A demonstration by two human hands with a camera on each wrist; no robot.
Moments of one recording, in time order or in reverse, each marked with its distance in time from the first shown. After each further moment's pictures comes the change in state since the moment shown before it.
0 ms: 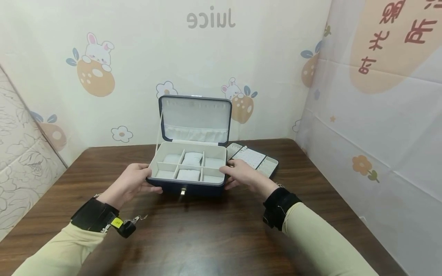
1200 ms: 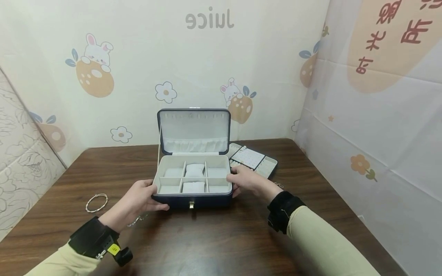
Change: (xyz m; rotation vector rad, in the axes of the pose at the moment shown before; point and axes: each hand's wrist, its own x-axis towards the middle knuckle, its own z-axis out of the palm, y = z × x) left_hand -0.036 -0.027 0.031 -0.029 -0.009 -0.058; right_hand -0.005 0.021 -0.006 -0.131 -0.029 0.010
